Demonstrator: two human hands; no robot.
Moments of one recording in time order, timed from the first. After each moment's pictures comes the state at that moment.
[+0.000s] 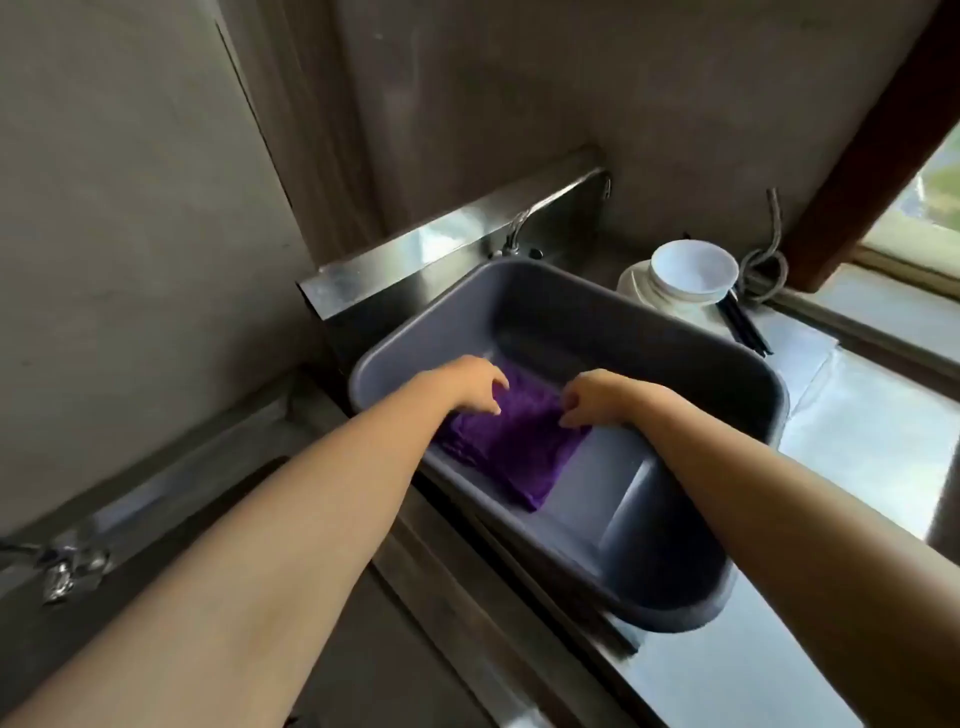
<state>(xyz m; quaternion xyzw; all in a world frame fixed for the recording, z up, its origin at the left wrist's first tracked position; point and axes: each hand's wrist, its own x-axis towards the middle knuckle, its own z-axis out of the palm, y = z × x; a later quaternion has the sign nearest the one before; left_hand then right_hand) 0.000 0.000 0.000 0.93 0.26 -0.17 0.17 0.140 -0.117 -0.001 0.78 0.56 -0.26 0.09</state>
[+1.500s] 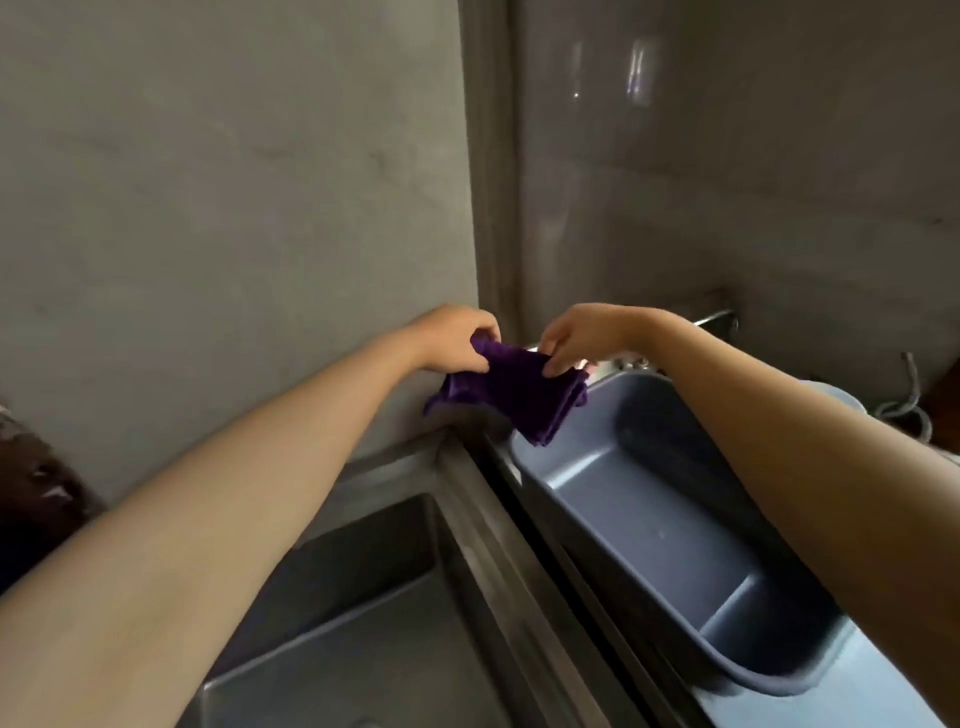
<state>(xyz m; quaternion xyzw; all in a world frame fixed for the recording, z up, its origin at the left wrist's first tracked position) -0.189 0.001 0.215 0.91 0.40 0.05 0.12 0.002 -0.053 0.220 0.65 0.71 -0.26 -0.08</state>
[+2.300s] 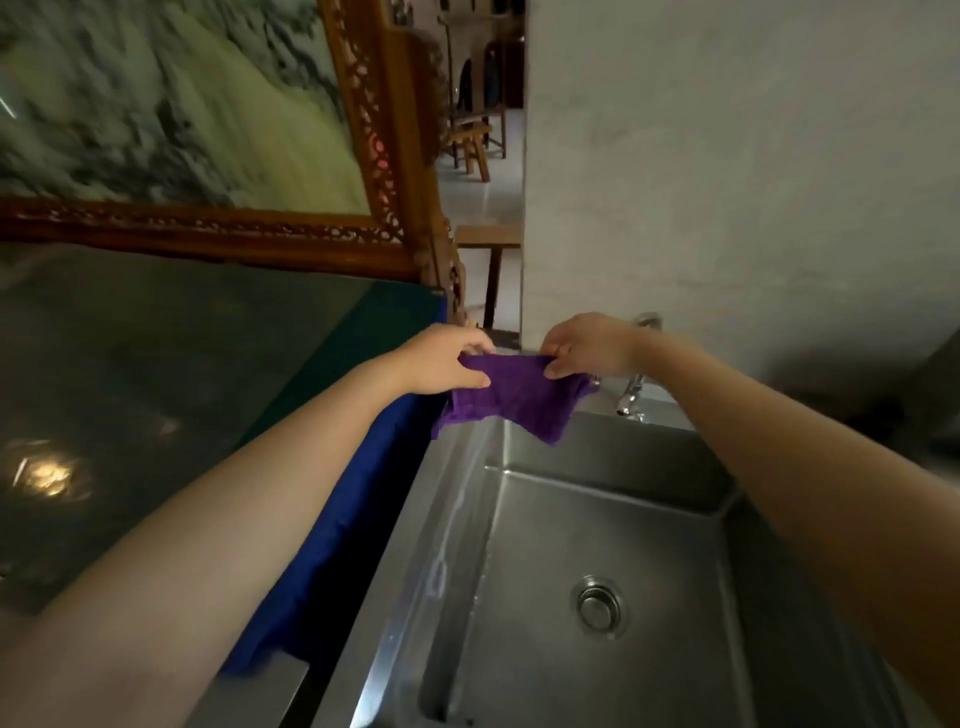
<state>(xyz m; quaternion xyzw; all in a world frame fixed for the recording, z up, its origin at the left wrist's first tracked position) -0.656 -0.178 0.119 0.66 0.69 0.17 0.26 -0.464 -0.088 0.144 0.34 0.92 -0.20 0.07</state>
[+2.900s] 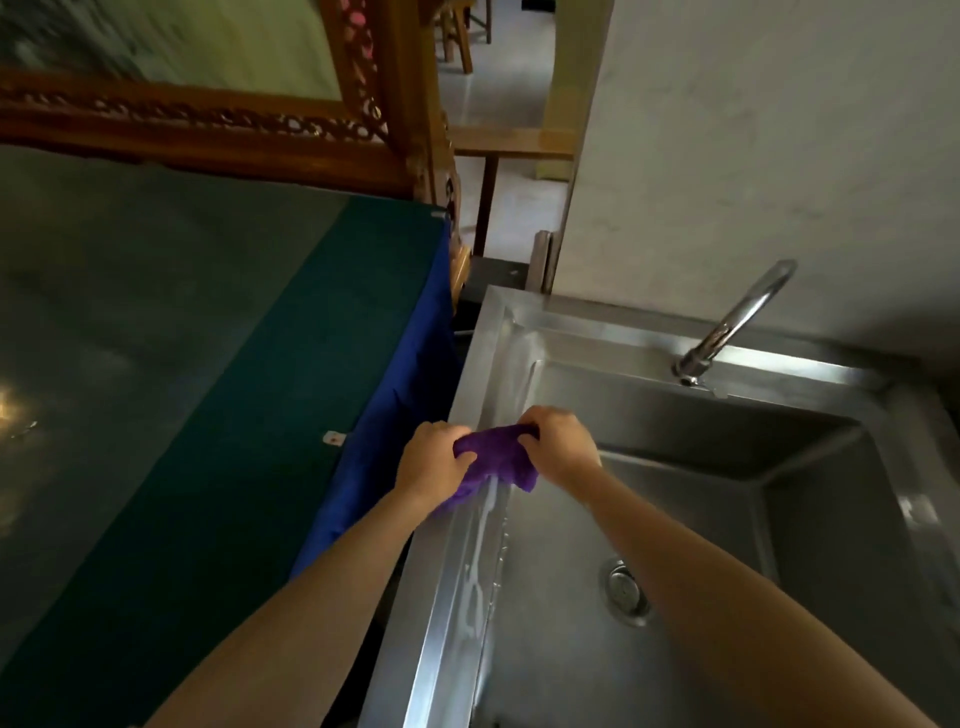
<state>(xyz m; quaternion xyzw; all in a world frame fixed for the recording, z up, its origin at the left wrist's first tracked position) -0.720 -0.172 -0.121 0.54 0.78 0.18 0.25 -0.572 -0.085 -0.117 0.53 0.80 -0.29 -0.04</state>
